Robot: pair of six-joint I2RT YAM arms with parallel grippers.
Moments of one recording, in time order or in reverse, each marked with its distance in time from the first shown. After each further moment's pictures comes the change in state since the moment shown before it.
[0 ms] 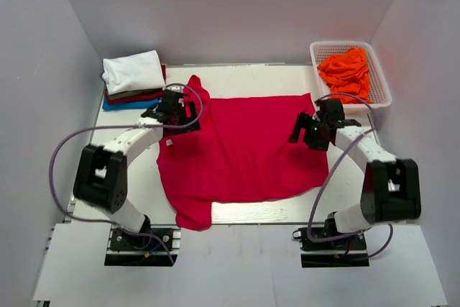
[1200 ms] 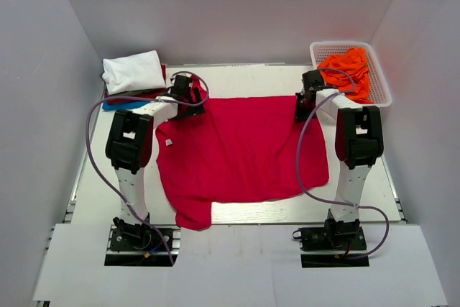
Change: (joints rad) left arm 0.046 0.510 0.386 0.063 -0.074 -0.024; right arm 0.017 0.626 0.592 -0.073 0.200 -0.113
